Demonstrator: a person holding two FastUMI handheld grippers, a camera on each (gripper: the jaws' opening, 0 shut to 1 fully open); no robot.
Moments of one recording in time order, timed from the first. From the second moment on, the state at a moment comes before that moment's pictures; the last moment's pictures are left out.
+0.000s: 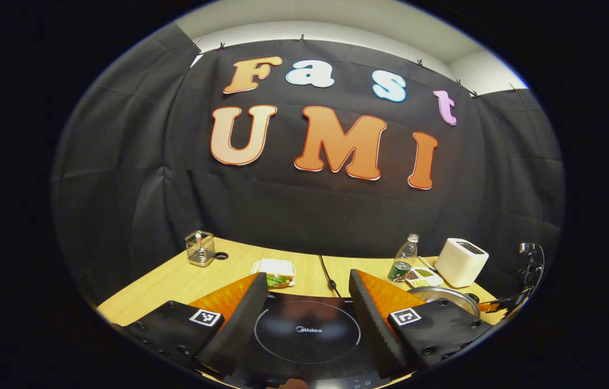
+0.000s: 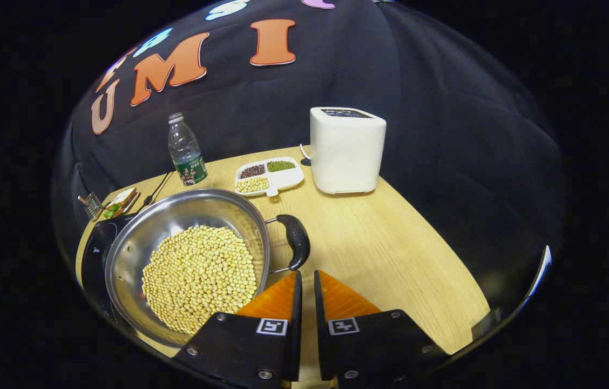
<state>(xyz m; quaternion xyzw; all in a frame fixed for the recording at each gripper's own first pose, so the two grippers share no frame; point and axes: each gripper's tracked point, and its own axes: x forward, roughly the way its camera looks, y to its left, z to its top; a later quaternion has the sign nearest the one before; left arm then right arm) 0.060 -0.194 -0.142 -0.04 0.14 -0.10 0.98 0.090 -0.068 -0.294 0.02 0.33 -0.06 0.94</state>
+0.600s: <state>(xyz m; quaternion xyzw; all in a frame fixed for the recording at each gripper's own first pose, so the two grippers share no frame) 0.041 -0.323 -0.240 -0.01 0.24 -0.18 0.95 0.127 -0.041 -0.276 0.06 0.29 0.00 0.95</state>
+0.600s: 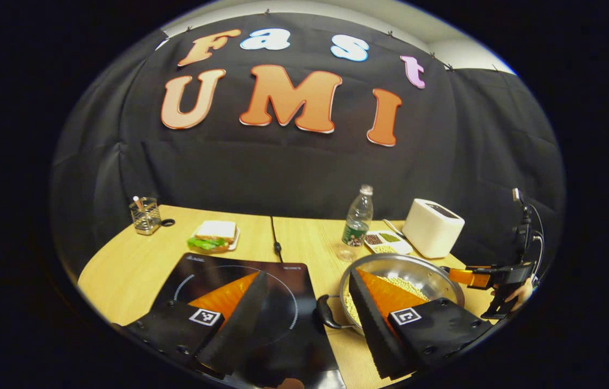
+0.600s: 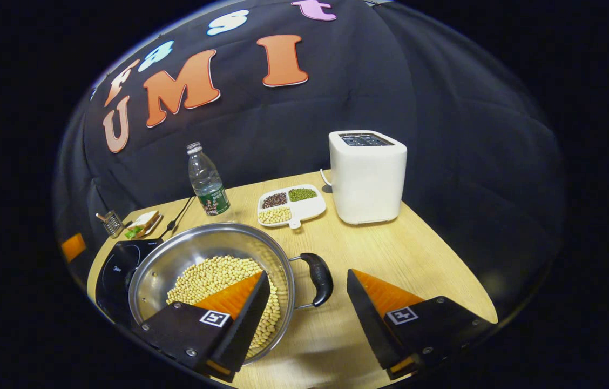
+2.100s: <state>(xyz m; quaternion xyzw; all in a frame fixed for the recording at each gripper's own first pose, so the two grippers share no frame) 0.033 -0.407 -0.363 -0.02 0.40 -0.19 0.90 0.136 -0.074 -0.316 0.07 0.35 -0.01 0.93</state>
